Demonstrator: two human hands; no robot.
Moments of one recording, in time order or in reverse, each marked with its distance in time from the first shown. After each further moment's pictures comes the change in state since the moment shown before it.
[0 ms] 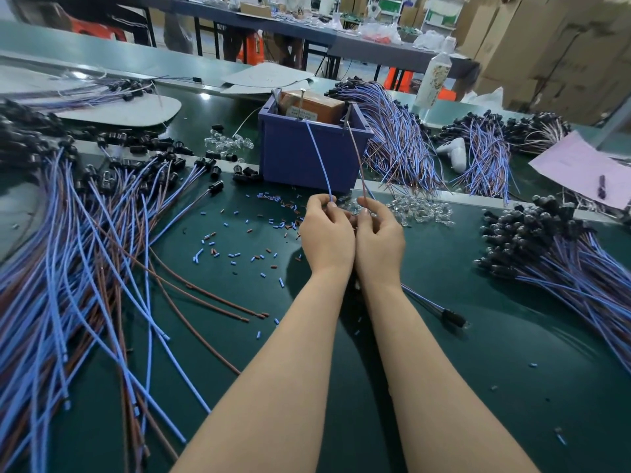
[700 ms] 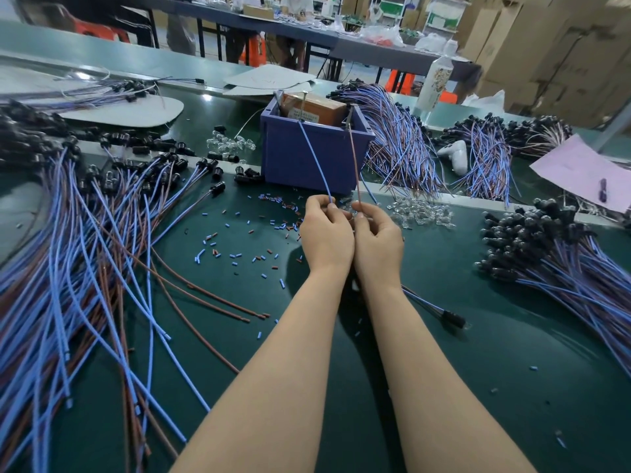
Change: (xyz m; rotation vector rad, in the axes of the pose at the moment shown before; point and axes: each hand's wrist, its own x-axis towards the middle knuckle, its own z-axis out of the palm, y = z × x) left_hand 0.003 0.000 -0.001 -0.009 -0.036 -0.032; right_hand -0.001 0.000 0.002 0.046 -0.032 0.039
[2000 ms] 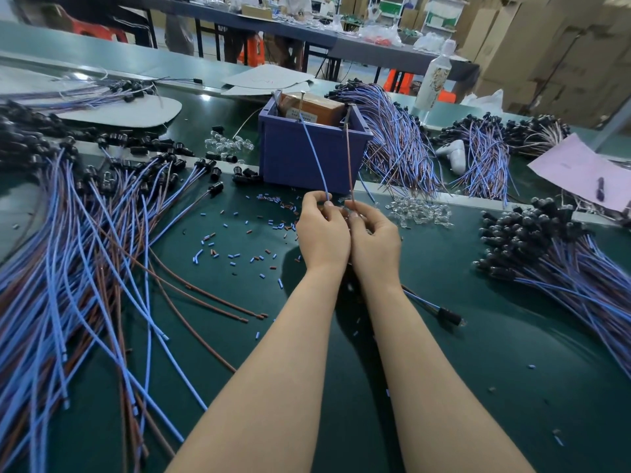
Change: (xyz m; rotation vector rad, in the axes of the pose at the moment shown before) left_hand 0.002 0.001 -0.002 -0.016 0.005 0.004; right_hand 0.001 0.001 -0.002 0.016 -0.070 -0.019
